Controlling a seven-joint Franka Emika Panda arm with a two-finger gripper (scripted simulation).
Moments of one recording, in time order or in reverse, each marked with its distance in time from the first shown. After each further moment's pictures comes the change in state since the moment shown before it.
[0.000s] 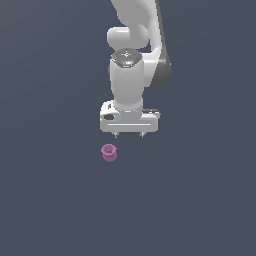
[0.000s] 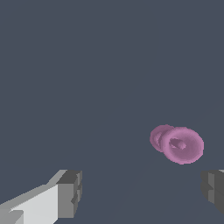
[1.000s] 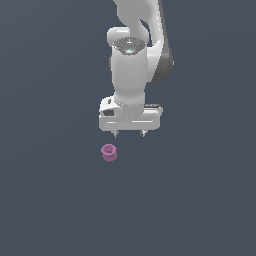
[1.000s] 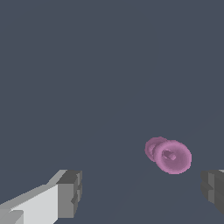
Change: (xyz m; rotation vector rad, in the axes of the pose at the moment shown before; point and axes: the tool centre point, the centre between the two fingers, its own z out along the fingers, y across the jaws) arm 0.015 -0.001 -0.023 -0.020 0.059 -0.058
